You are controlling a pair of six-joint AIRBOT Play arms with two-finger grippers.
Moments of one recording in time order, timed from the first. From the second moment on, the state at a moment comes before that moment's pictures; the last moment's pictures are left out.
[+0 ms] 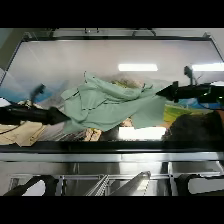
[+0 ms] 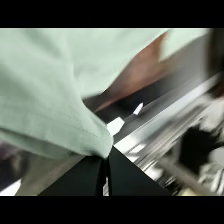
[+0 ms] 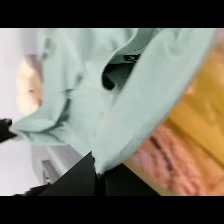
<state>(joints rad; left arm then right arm) 0.31 -1.15 0.82 0.59 -1.45 -1.02 -0.32 -1.58 1.12 -0.34 1.41 0.91</state>
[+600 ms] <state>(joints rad) 0.76 -0.90 1.30 -0.37 -1.68 -0.95 -0.65 -0.70 1.12 0.26 1.26 0.70</state>
